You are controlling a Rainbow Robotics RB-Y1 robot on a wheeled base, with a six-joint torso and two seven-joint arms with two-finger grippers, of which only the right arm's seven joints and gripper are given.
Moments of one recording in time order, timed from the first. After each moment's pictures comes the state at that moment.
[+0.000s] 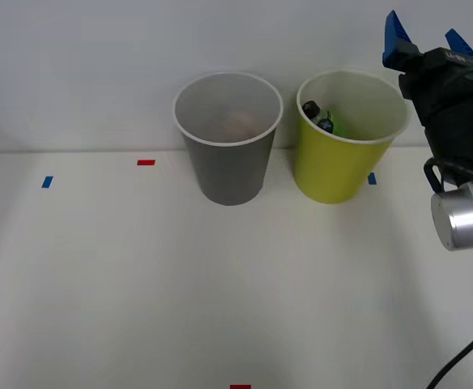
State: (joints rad) arm -0.22 -0.34 -0.04 -2.03 0.05 0.31 0.86
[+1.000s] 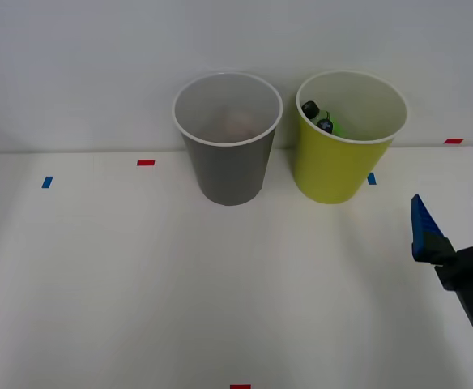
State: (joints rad) arm 0.68 -0.35 0.02 -2.43 0.26 0.11 0.81
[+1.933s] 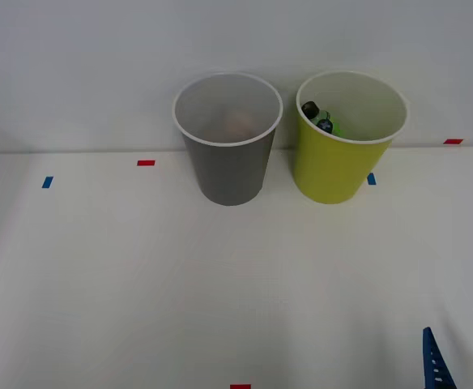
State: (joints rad) arm 0.95 -0.14 -0.04 -1.89 0.24 -0.75 0.97
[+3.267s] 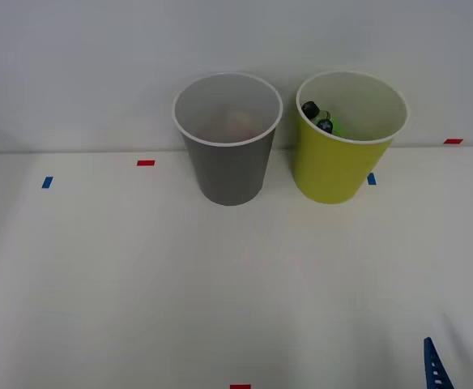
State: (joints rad) arm 0.96 -0.15 -0.06 -1.88 0.29 -0.77 0.97
